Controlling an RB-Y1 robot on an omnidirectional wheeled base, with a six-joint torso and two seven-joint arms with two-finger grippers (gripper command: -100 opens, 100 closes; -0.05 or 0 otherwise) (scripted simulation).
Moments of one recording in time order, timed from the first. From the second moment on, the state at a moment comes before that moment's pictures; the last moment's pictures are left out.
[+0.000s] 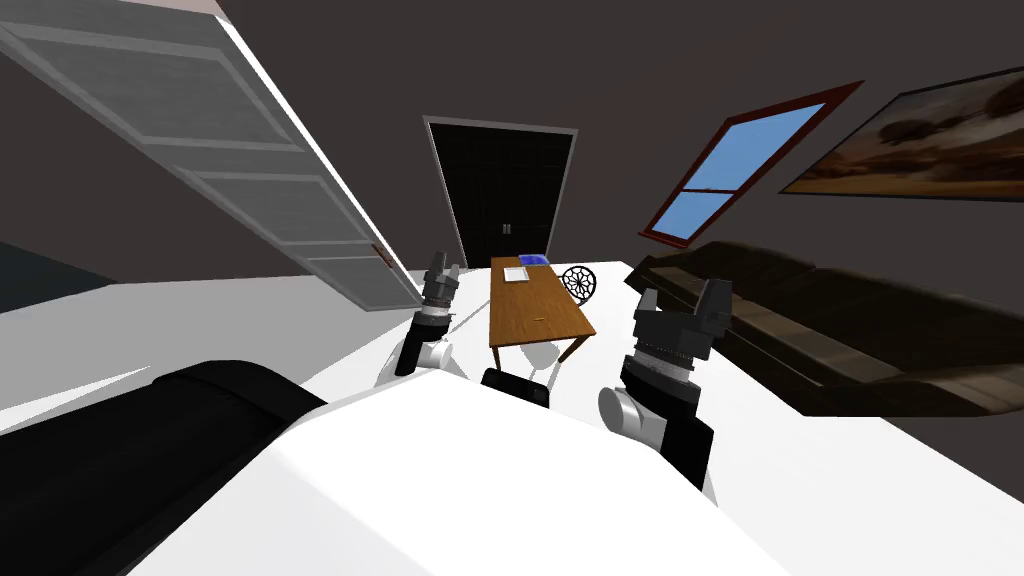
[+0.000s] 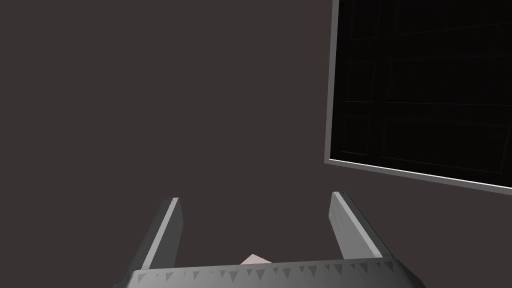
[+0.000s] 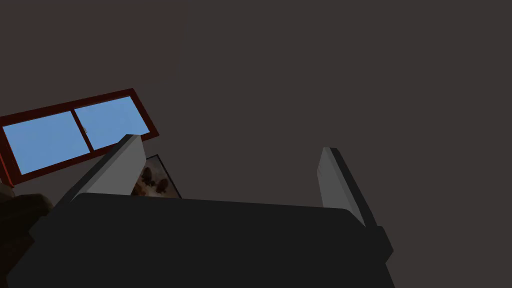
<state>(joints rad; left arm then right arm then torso) 0.52 0.05 0.01 -2.33 -0.07 -0.39 0.00 0.50 -0.01 0.07 -2.38 -0.10 -0.40 0.11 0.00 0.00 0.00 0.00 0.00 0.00</state>
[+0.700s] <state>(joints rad) 0.52 0.05 0.01 -2.33 -0.07 -0.39 0.00 0.55 -0.21 0.12 -2.28 -0.04 -0.46 0.13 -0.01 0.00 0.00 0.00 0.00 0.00</state>
